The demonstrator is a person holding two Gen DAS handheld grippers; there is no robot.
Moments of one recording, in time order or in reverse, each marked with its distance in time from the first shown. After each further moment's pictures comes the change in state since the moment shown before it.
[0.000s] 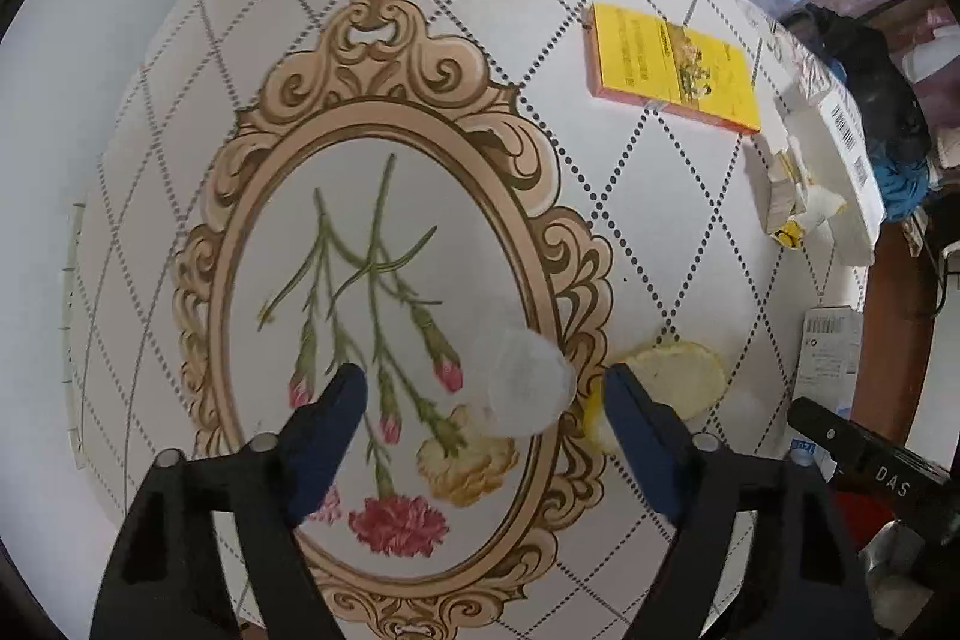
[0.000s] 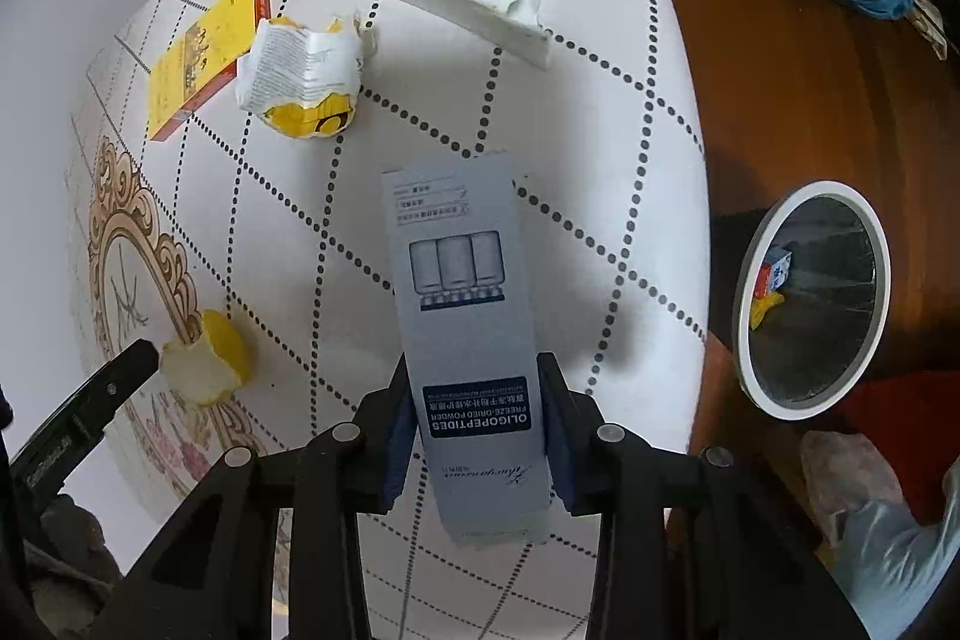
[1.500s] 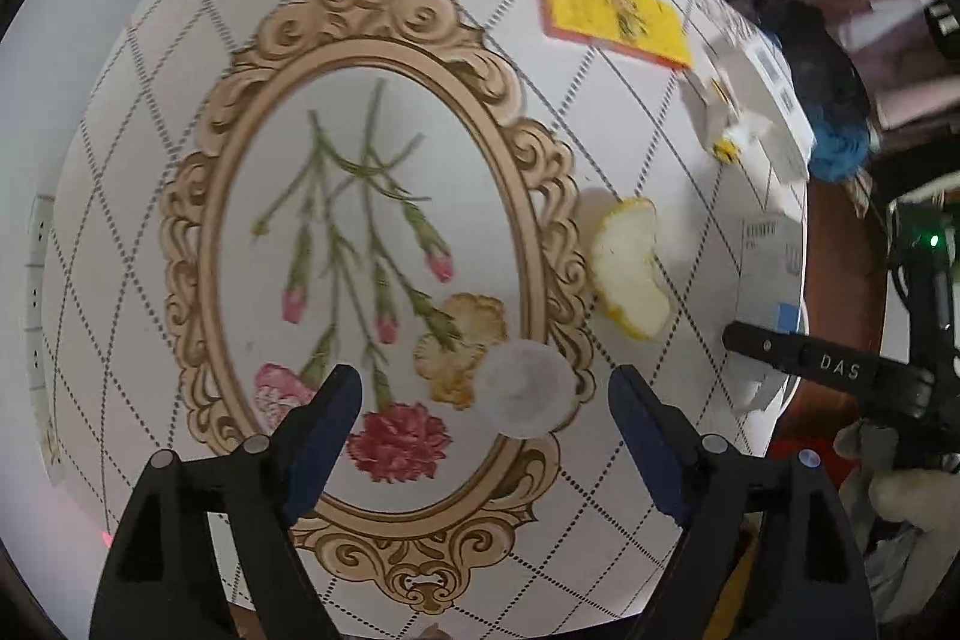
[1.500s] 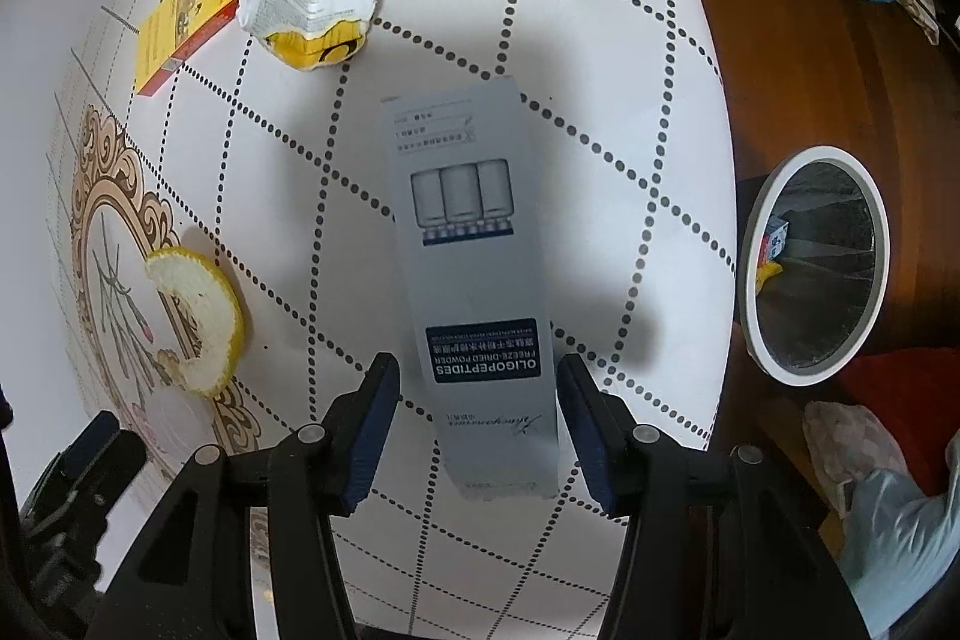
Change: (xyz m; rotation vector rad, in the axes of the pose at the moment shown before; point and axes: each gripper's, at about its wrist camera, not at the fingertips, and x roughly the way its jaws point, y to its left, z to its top) left arm -0.022 0.034 -0.064 0.075 0.009 -0.148; right arm 0.041 0.039 -0.048 0.010 0.043 -0.038
